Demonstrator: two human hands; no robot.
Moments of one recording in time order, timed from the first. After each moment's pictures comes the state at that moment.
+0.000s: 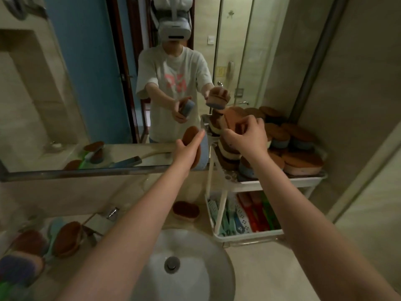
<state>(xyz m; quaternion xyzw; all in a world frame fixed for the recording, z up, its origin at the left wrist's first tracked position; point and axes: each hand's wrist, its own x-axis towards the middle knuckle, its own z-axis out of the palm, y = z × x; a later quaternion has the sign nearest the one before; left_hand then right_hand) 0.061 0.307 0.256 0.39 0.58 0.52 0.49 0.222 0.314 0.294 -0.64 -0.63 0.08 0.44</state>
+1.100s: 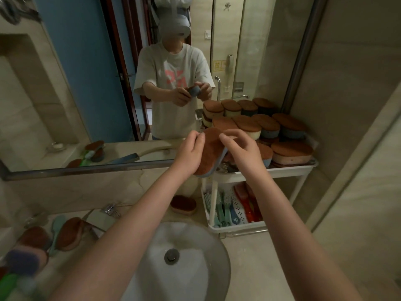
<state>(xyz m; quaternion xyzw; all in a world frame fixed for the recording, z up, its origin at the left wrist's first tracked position) 0.092 0.263 0.265 0.64 0.53 0.49 0.28 0.238 0.248 0.272 -0.48 -0.61 0.34 0.53</state>
